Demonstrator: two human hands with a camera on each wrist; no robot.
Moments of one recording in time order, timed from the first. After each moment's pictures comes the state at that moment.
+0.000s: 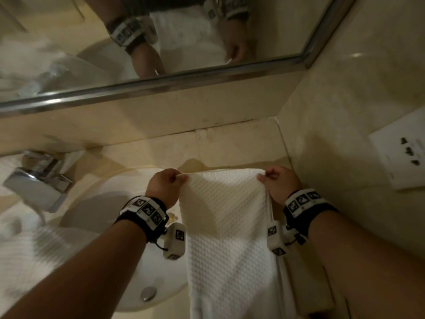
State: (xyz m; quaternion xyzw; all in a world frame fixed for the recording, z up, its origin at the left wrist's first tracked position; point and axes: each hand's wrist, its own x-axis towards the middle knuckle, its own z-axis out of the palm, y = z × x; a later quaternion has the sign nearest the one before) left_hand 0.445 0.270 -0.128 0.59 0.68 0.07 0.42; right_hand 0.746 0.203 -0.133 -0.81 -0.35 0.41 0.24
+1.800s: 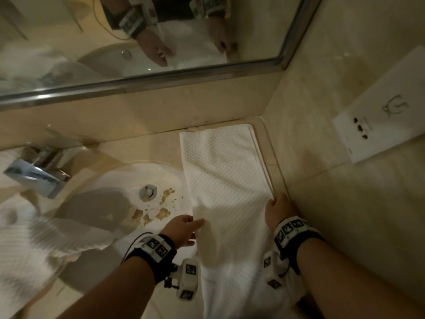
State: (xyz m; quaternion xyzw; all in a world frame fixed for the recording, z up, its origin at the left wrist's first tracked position) left_hand 0.467 0.143 -0.153 0.34 0.65 0.01 0.68; right_hand 0.731 0.112 -0.124 -0.91 -0.27 0.32 0.05
